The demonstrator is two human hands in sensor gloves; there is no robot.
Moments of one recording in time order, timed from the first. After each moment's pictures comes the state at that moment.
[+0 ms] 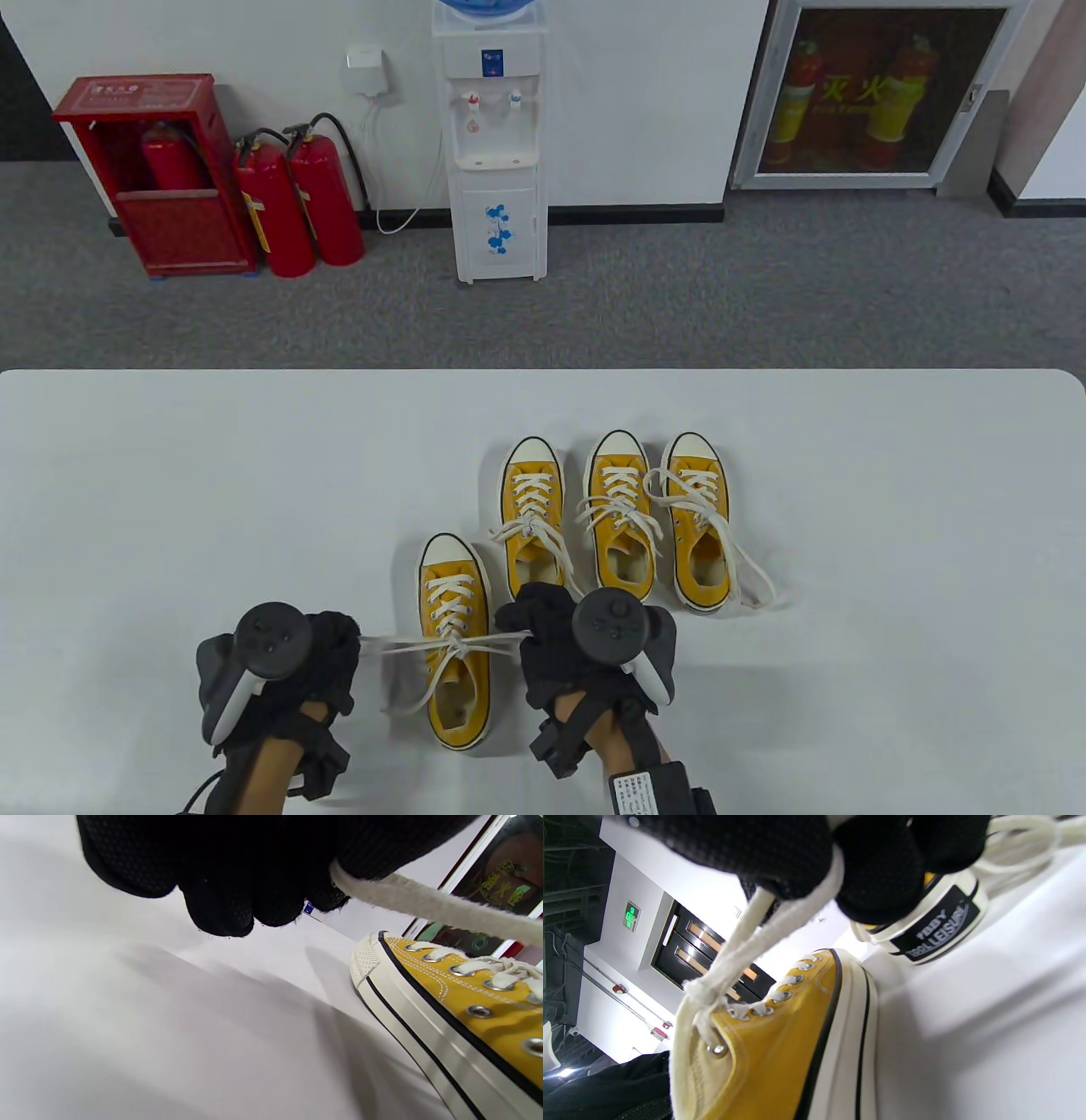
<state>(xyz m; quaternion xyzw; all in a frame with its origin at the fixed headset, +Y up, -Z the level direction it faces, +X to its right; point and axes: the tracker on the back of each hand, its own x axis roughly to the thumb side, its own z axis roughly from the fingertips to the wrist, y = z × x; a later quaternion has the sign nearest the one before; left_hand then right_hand) -0.290 -0.746 -0.278 -0.06 0.06 0.23 0.97 0.035 -0.747 -0.302 0.14 0.03 0.89 0.43</state>
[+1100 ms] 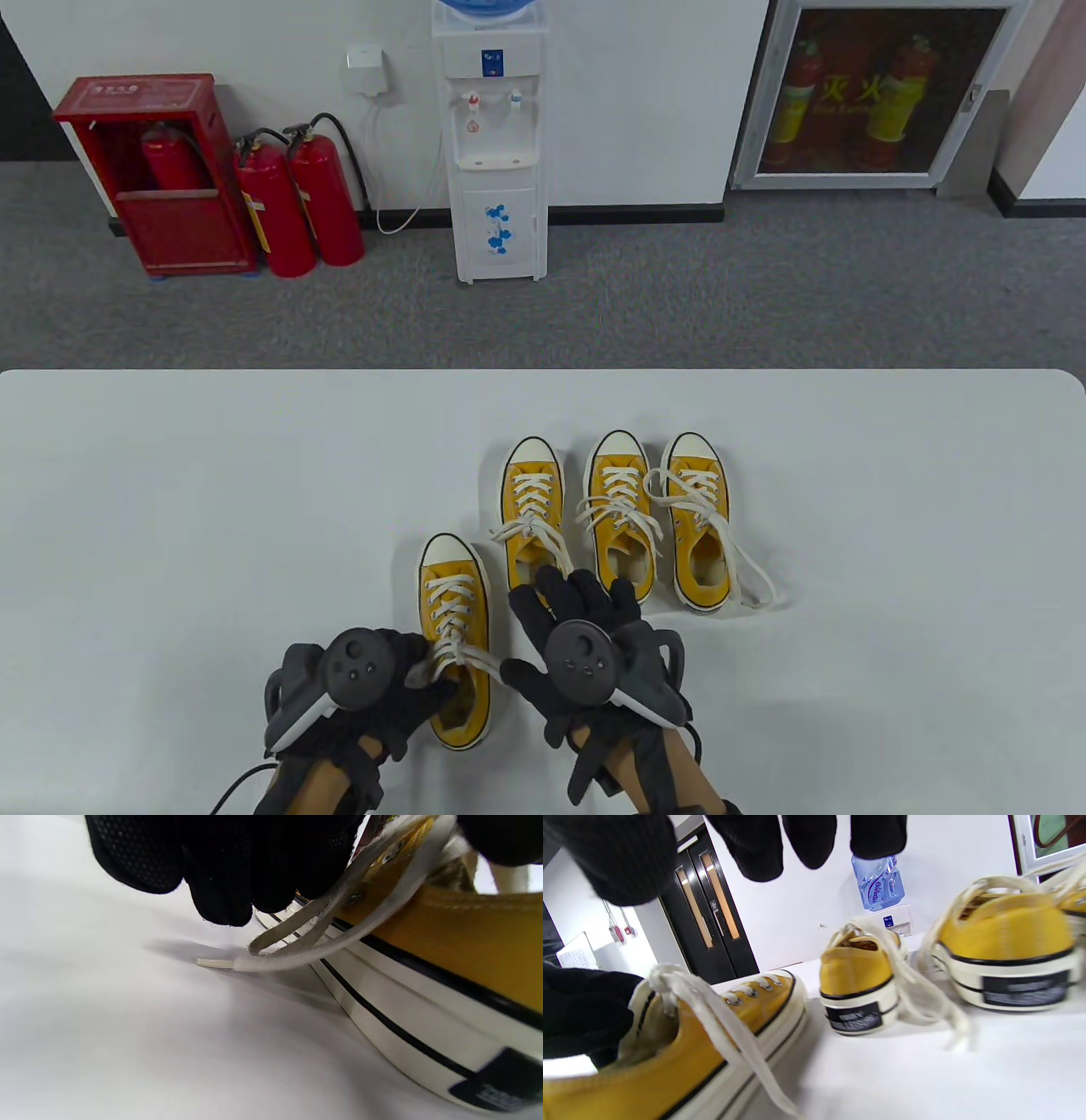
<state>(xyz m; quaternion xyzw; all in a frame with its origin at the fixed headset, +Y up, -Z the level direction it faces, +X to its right) -0.222 -0.749 -0.265 -0.09 -0.08 0.15 0.98 0.043 -0.696 -0.263 0.18 -0.02 0.97 0.17</state>
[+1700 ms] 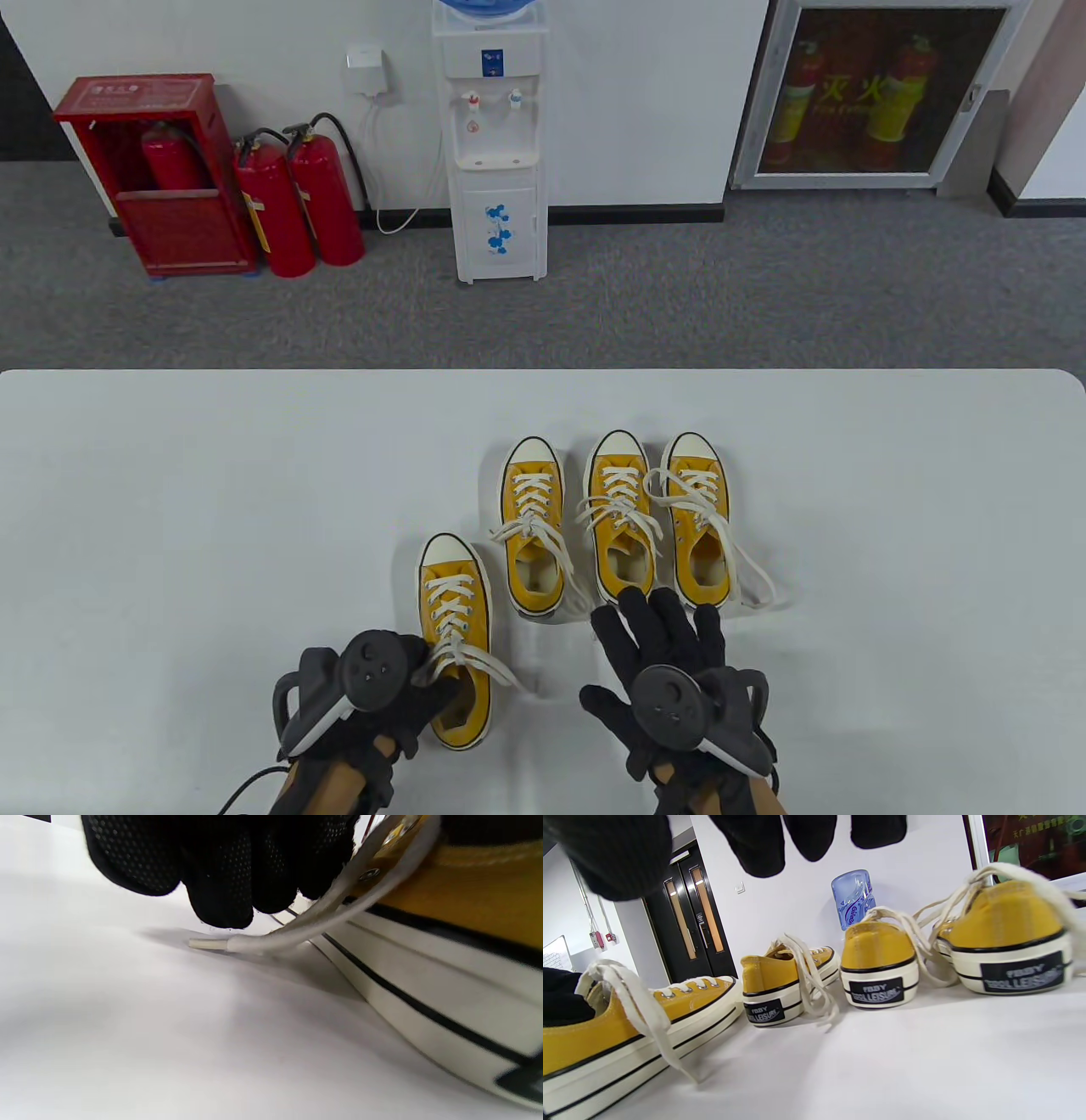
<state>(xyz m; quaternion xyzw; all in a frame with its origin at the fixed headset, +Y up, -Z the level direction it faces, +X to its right) -0.215 -0.756 -0.264 -0.08 -0.05 0.13 0.99 0.111 -0.715 -0.237 0.15 -0.06 0.97 0.15</state>
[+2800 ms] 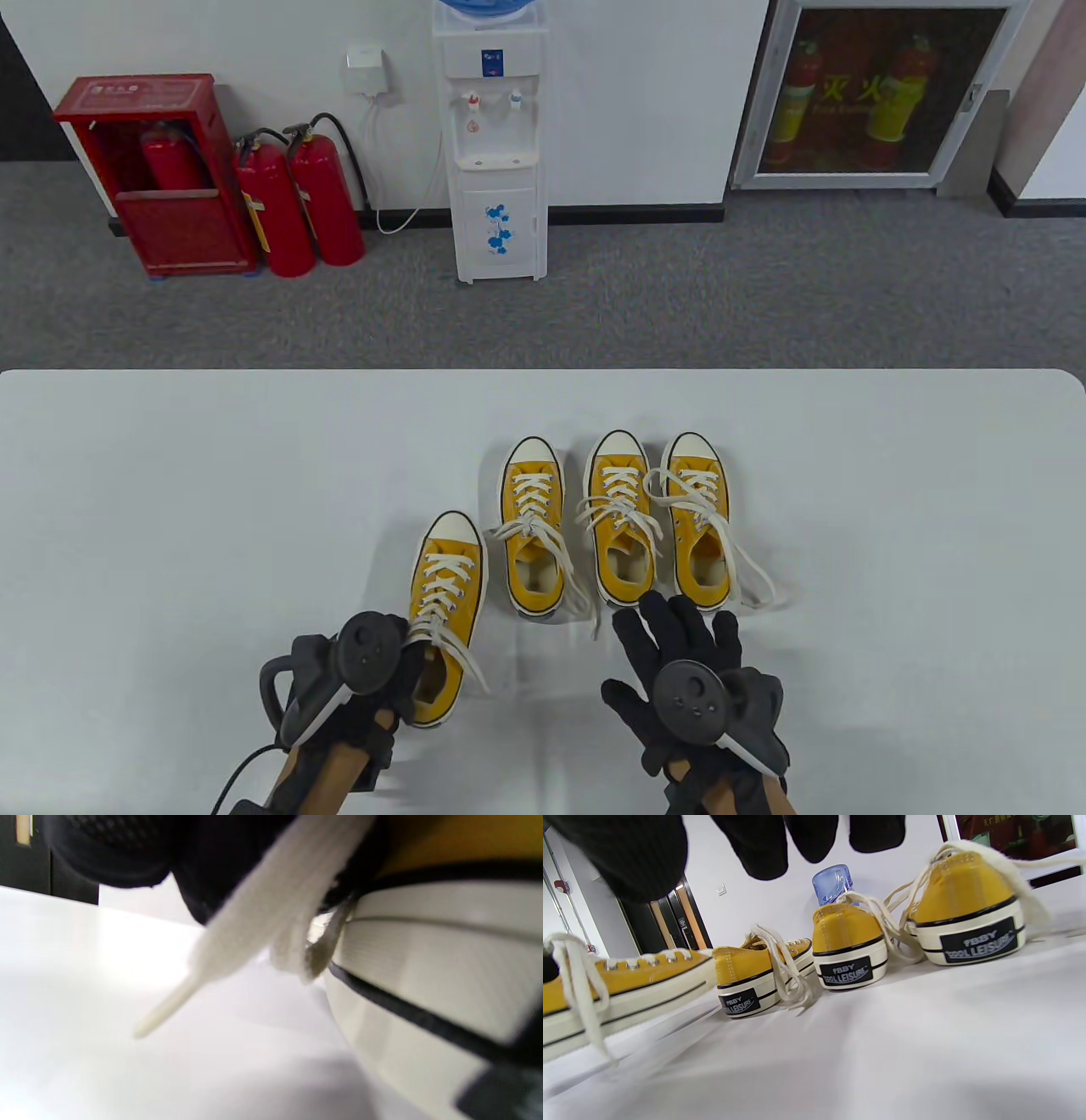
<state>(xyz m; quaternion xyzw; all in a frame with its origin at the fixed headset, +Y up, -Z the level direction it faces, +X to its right) -0.218 -0.712 -0.277 0.02 0.00 0.10 0.99 0.127 -0.728 -0.243 0.12 -0.05 0.97 0.18</state>
